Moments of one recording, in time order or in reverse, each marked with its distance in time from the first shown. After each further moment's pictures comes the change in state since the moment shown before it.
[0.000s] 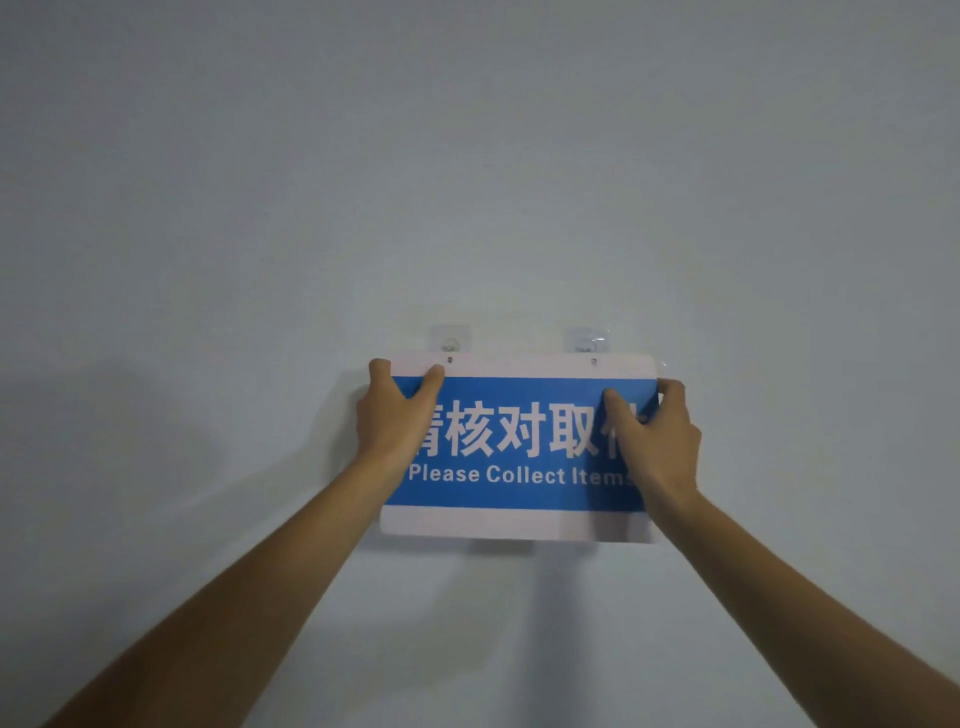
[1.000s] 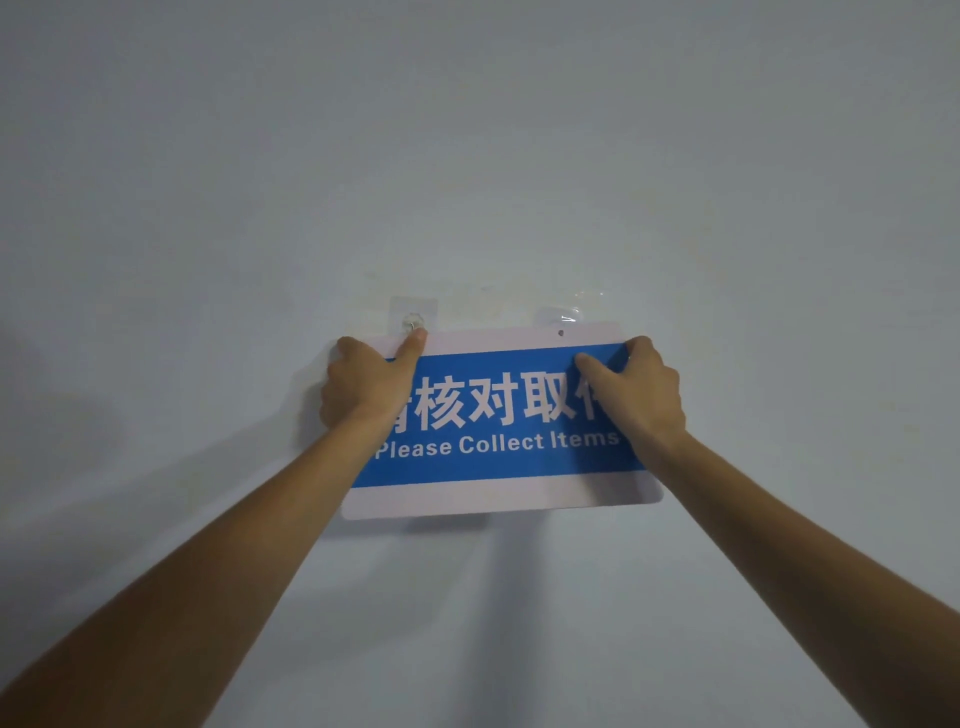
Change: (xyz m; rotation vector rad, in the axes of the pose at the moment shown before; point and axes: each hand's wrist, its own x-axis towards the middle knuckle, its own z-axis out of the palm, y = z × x) left_hand 0.037 -0.006 0.032 0.306 0.058 -0.080; right_hand 0.025 -0.032 -0.007 -0.349 -0.059 0.023
